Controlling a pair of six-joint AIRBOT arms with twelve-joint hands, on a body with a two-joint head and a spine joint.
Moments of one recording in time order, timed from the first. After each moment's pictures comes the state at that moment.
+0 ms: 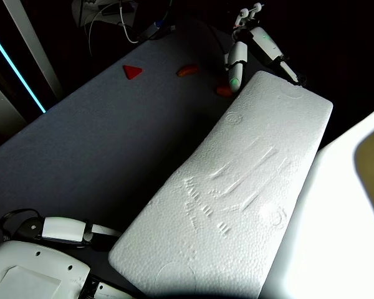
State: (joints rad) left arm 0.59 -1.14 1.51 -0.28 -0.67 0.41; right arm -0.39 -0.90 1.22 0.56 0.53 -1.18
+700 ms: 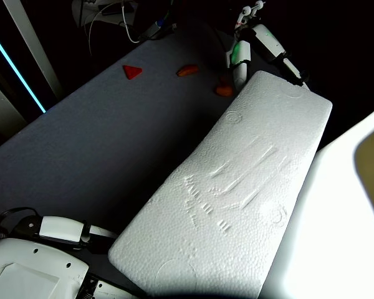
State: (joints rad) left arm 0.59 -1.13 1.51 -0.30 -0.67 0.41; right arm -0.36 -0.89 1.21 0.57 0.51 -1.20
